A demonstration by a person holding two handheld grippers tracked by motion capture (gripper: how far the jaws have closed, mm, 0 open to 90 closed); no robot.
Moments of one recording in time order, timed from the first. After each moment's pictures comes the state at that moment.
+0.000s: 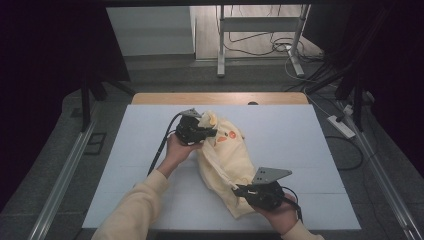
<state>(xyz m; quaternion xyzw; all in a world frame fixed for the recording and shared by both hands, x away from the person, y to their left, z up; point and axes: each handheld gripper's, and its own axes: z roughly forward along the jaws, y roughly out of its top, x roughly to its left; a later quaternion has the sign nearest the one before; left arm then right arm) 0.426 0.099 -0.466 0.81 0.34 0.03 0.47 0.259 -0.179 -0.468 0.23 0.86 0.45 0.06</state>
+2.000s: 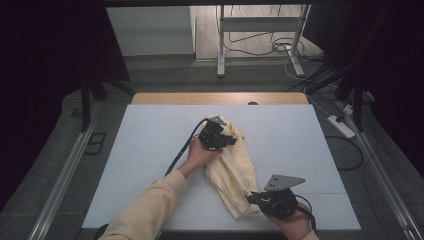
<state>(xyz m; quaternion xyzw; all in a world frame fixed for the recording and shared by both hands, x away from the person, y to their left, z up) 0.442 0.028 -0.501 0.85 0.30 0.00 0.43 0.244 -0.210 -0.478 0.28 0.86 0.42 0.07</state>
